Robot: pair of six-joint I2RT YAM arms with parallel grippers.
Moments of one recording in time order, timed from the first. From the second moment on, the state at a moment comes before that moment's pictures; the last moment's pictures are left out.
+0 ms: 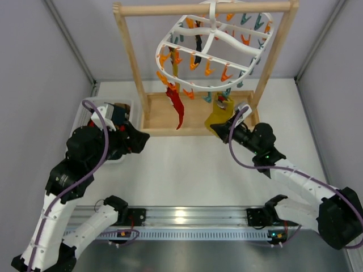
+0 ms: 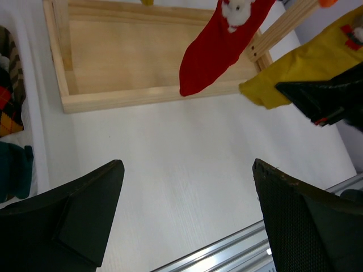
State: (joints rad) left arm -0.45 0.67 1.16 -0.82 0.02 -0.43; right arm 0.47 1.07 0.56 0.49 -0.40 0.21
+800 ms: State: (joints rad) left arm -1.15 1.38 1.94 -0.81 -0.82 -0.31; right arm 1.20 1.42 0.77 0.71 0.64 -0.07
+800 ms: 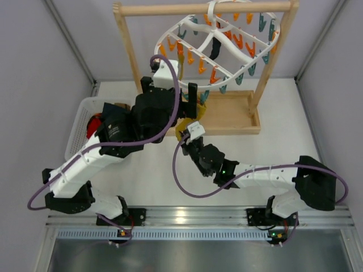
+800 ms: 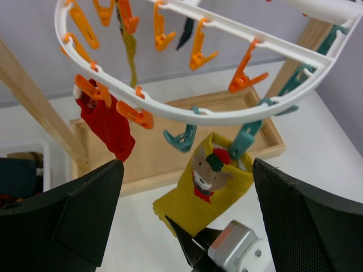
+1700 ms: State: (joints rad) left arm -1.19 1.79 2.18 -0.81 -1.23 -0.03; right arm 1.27 1.59 1.02 0.58 0.76 -0.18
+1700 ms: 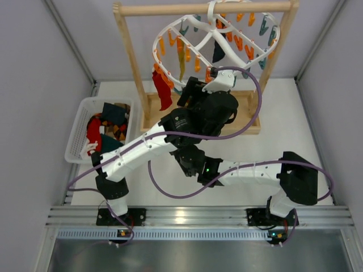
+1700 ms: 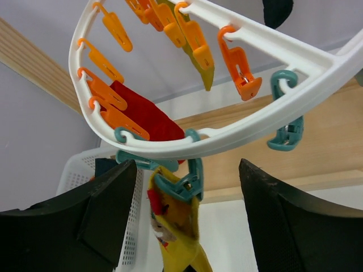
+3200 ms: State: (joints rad) left arm -1.10 1.76 2.12 -0.82 -1.10 -0.10; right arm 1.30 1.36 0.69 0.58 0.74 -0.06
